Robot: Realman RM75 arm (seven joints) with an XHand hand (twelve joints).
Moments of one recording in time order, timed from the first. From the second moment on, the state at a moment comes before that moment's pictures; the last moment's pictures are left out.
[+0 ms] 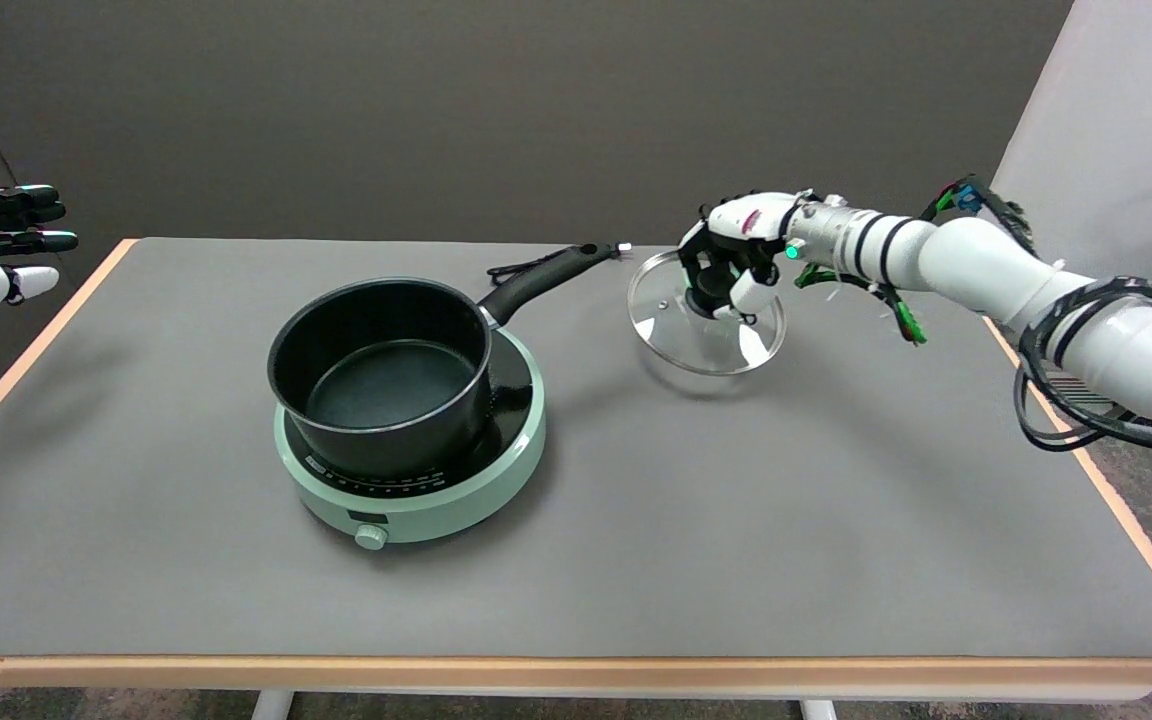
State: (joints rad) arm 0.86 -0.75 -2.40 0.98 1.64 -0.25 -0.62
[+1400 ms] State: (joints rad) arm 0.90 -0.92 -2.47 0.86 1.64 -0.25 -0.62
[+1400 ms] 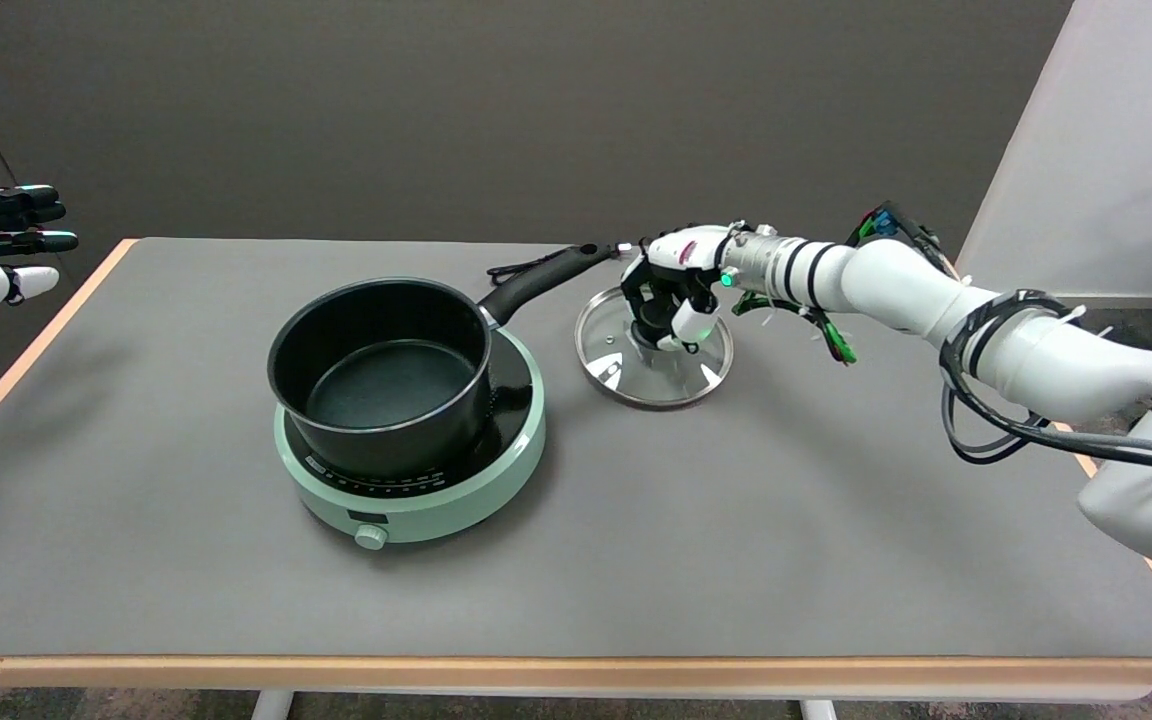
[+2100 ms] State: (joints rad) arm 0.91 -0.92 -2.46 0.85 1.64 -0.25 -0.62
